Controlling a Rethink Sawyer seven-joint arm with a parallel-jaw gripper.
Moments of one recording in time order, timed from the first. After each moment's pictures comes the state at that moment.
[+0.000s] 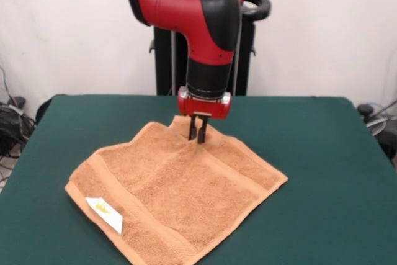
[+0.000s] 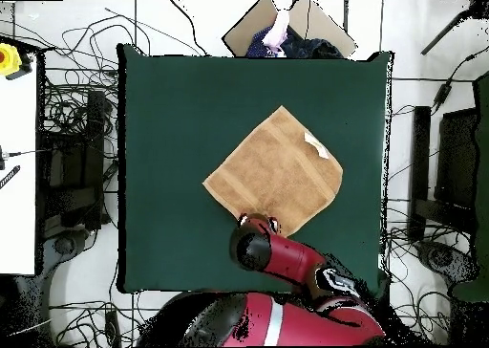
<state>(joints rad) -0.30 -0.47 -0.07 2.04 -0.01 -0.10 1.47</state>
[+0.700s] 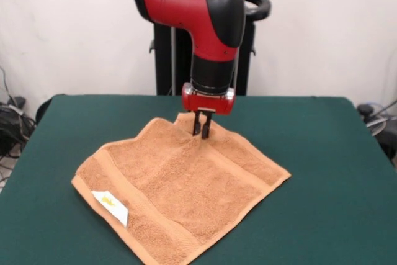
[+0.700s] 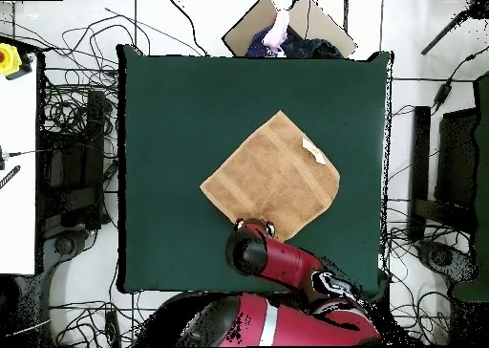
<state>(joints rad) -0.30 -0.47 -0.07 2.07 -0.01 -0.11 1.47</state>
